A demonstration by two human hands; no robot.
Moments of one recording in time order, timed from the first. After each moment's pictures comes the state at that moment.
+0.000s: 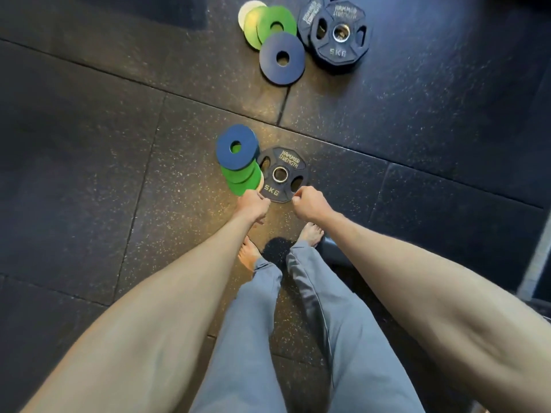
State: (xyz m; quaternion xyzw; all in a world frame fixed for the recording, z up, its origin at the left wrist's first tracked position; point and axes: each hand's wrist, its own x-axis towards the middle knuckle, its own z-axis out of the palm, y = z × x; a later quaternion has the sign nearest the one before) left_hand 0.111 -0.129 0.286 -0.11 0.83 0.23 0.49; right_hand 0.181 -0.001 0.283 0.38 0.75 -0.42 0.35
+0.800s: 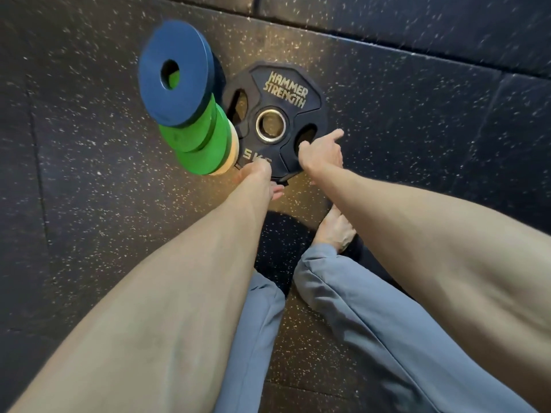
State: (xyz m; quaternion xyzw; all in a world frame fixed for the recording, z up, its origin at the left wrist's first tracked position) left_hand 0.125 -0.070 -0.111 -0.52 0.64 0.34 0.45; right_hand 0.167 0.027 -0.122 0.61 0.64 -0.38 0.27
